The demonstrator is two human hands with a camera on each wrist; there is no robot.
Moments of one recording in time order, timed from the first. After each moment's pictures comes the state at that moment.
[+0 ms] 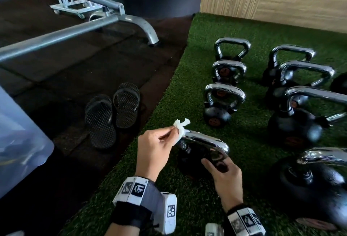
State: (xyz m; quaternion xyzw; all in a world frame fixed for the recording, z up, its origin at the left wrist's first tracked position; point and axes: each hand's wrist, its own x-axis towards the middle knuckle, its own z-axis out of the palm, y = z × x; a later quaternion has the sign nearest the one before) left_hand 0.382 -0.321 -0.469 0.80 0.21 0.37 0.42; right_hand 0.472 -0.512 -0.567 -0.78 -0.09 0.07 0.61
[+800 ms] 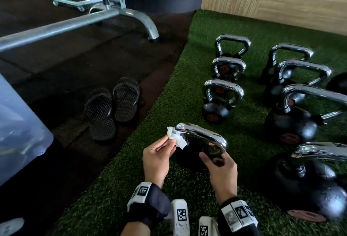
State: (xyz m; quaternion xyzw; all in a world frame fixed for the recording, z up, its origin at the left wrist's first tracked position) left_hand 0.386 -0.348 -0.544 0.46 0.31 0.33 0.76; right_hand 0.468 -0.509 -0.559 -0.79 -0.06 0.07 0.60
